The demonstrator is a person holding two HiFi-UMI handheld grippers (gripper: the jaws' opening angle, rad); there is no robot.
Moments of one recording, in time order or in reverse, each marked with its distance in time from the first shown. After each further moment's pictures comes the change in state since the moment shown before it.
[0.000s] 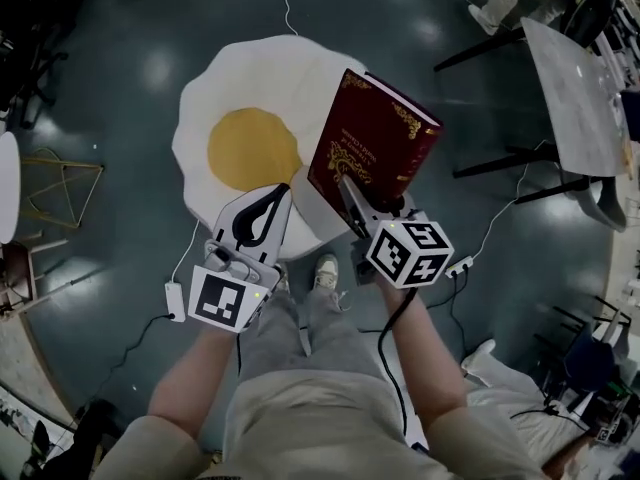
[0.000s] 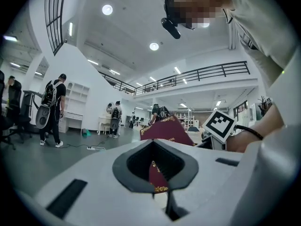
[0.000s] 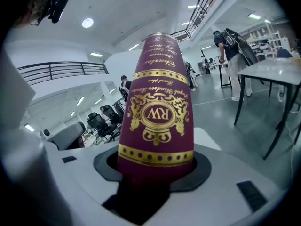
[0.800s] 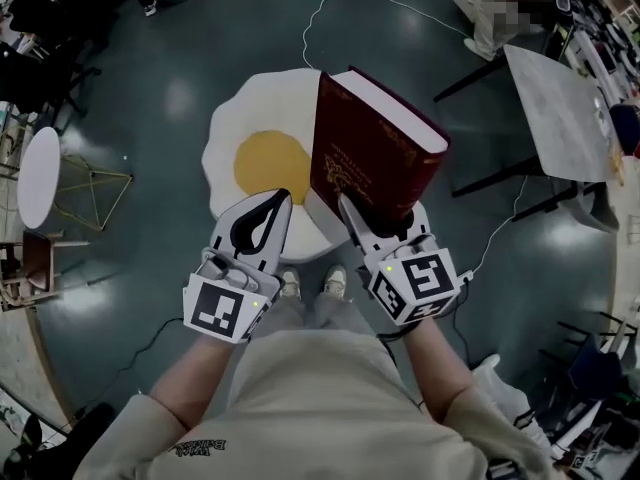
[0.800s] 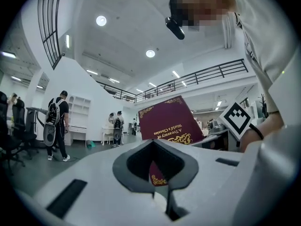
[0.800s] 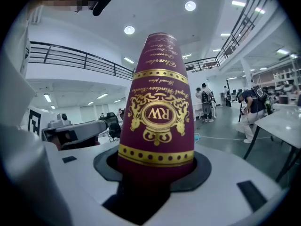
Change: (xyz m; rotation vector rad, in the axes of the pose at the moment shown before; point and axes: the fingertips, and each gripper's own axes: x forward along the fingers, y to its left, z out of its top) left arm -0.098 -0.067 0.151 0.095 -0.049 0.034; right arm -0.162 0.152 0.090 -0.357 -0.206 0.122
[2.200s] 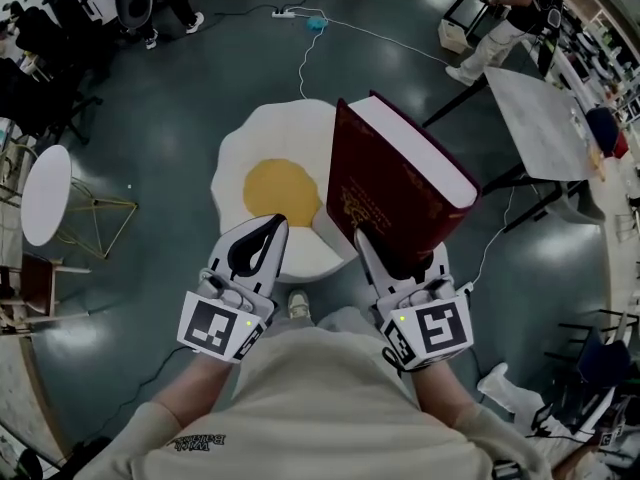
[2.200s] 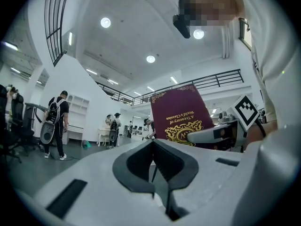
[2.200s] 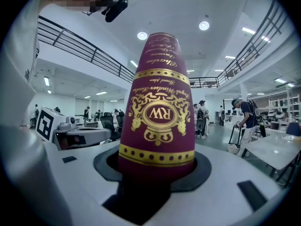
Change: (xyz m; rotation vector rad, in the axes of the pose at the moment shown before) left arm -0.117 0.017 0.039 -0.049 -0.037 -0.059; right arm -0.074 0.123 0.048 -0.165 -0.097 -0.106
